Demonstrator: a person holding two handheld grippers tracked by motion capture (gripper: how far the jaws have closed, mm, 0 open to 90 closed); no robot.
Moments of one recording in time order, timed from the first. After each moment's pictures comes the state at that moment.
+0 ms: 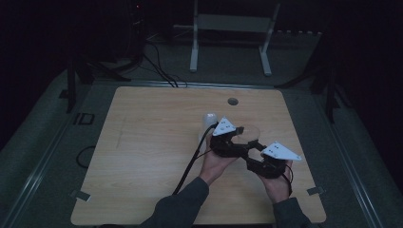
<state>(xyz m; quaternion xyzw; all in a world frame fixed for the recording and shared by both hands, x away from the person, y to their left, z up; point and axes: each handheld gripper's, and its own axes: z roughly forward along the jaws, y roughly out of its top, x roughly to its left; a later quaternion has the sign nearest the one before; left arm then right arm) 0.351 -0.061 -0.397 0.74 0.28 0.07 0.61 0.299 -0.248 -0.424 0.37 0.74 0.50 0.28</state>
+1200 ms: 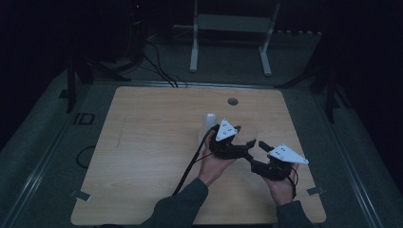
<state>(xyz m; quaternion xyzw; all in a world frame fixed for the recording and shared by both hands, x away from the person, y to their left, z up) 0.343 -0.061 -0.396 0.74 0.28 0.14 0.59 0.292 -0.262 -0.425 0.38 0.72 0.50 0.28</state>
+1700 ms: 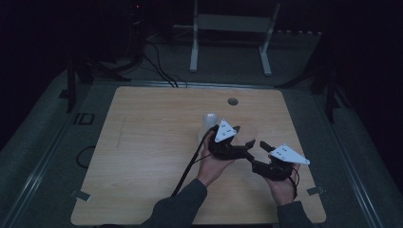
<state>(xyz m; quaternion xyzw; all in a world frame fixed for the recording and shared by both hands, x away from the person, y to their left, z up) 0.340 -0.058 -0.395 0.74 0.27 0.15 0.59 0.292 -0.265 -0.425 0.38 0.72 0.50 0.28</state>
